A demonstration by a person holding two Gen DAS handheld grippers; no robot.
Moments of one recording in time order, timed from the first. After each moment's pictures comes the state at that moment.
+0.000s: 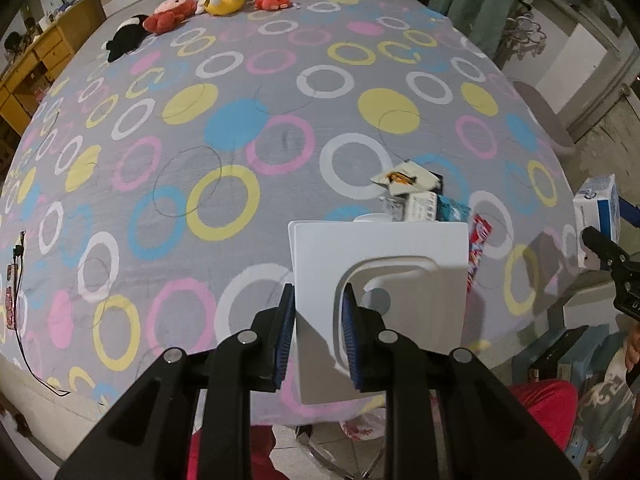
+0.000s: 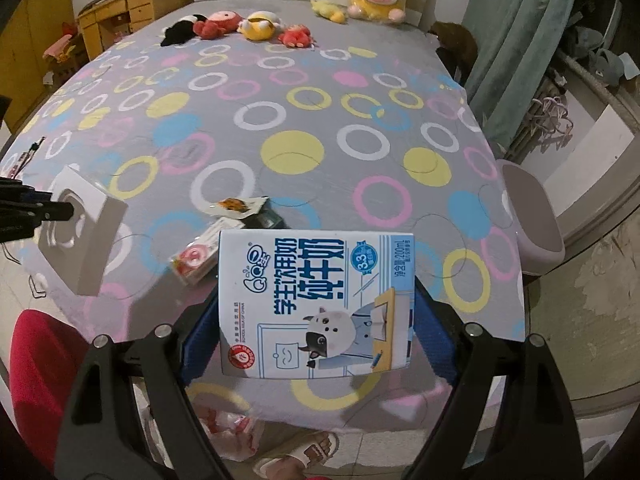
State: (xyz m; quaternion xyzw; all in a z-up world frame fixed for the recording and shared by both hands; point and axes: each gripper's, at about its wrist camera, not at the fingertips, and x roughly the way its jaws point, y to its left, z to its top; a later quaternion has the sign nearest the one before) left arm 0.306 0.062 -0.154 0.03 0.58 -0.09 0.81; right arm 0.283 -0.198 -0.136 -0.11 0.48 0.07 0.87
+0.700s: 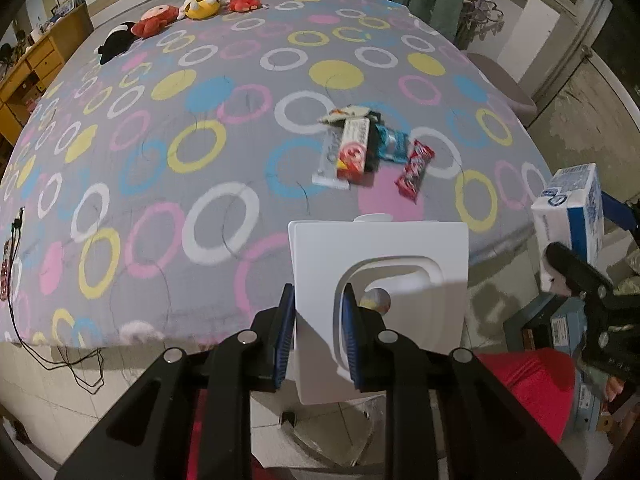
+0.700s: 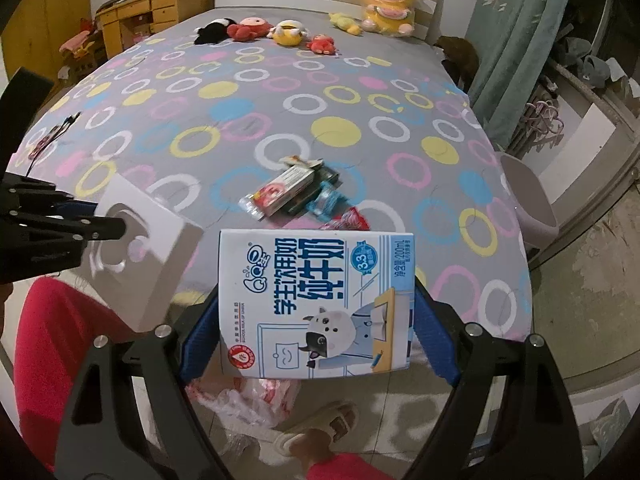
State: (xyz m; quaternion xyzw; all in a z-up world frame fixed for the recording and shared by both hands) left arm 0.175 0.037 -0.152 0.05 0.57 -0.12 0.81; right arm 0.139 -0.140 -0.130 -0.12 0.46 0.08 0.87
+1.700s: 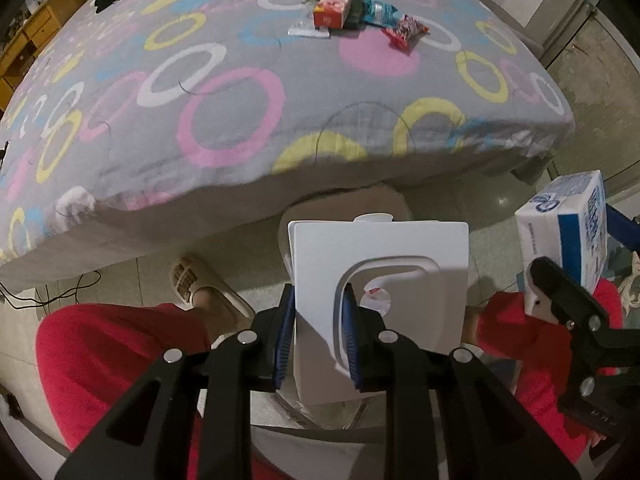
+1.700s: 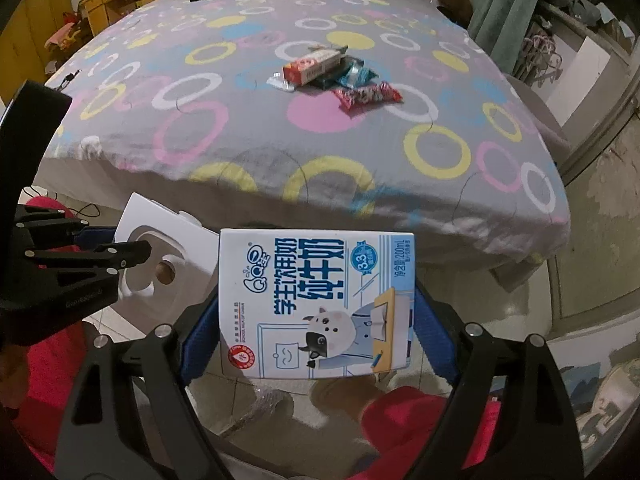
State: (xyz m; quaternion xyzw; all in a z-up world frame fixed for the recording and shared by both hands) left arm 0.071 0.021 -0.274 0.05 0.62 -0.11 0.77; right arm 0.038 -0.123 -0.243 -0.09 0.52 0.05 0.85
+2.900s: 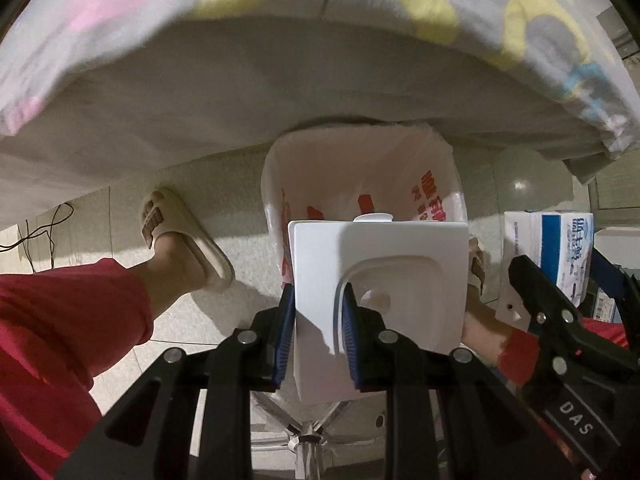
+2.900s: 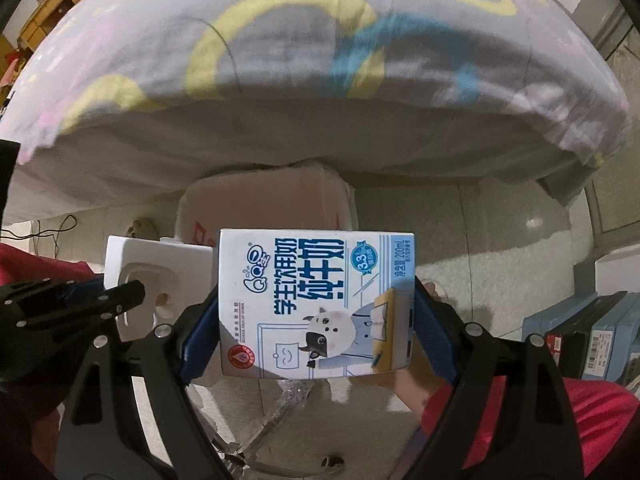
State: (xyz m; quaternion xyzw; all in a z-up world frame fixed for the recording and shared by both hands) left arm 0.104 0.002 -0.409 0.01 0.71 -0.05 0.70; right arm 0.082 -0.152 -0.394 0.01 0.63 0.00 0.78
